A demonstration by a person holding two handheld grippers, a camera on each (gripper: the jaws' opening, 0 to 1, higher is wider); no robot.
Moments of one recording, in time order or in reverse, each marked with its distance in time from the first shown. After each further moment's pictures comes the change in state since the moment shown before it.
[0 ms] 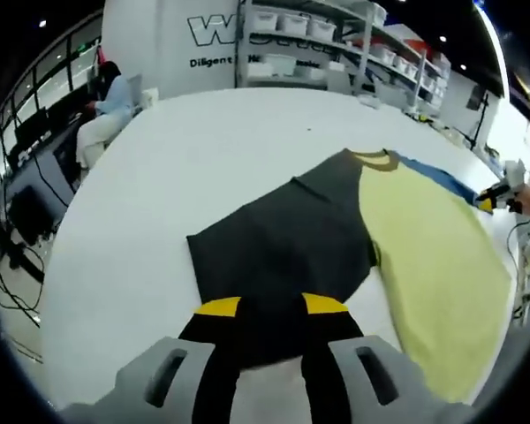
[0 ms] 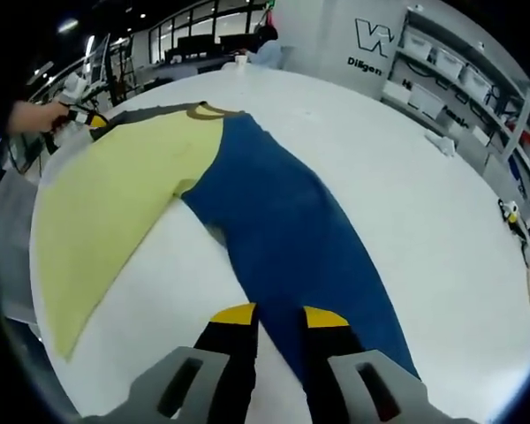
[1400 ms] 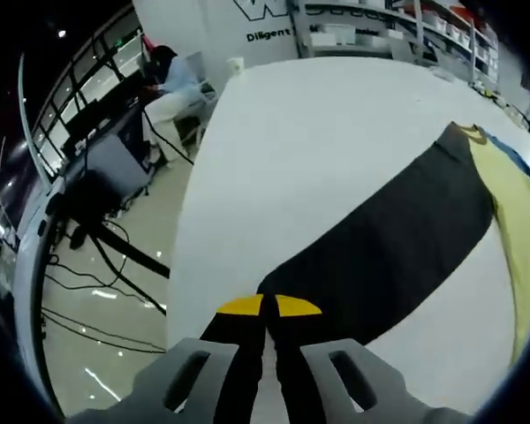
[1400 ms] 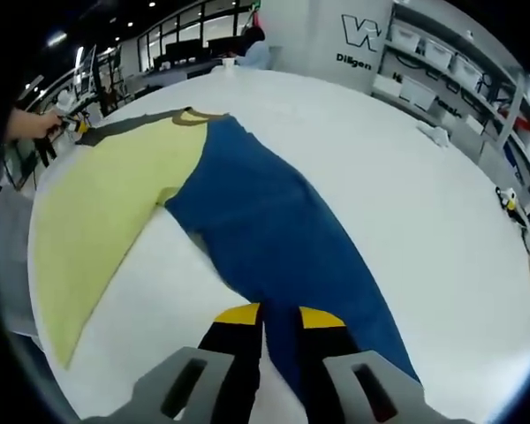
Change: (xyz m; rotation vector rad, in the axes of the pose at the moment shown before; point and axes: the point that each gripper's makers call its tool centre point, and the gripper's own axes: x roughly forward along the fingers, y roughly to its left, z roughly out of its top) left arm -0.060 0.181 -0.046 -0.042 0.097 0.342; right arm 0.005 -0.013 0.003 0.053 -0.004 -0.006
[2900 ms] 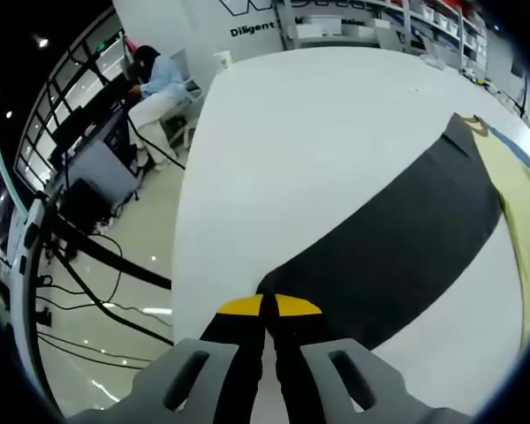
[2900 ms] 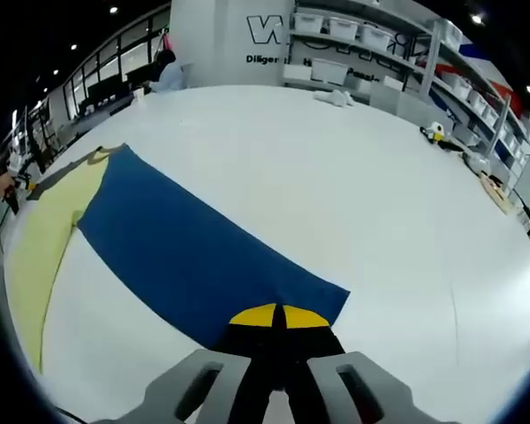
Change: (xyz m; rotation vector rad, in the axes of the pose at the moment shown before) left arm 0.027 0.012 0.019 0.056 0.012 -0.054; right arm -0.036 -0.111 -0.060 0.295 -0.034 -0.238
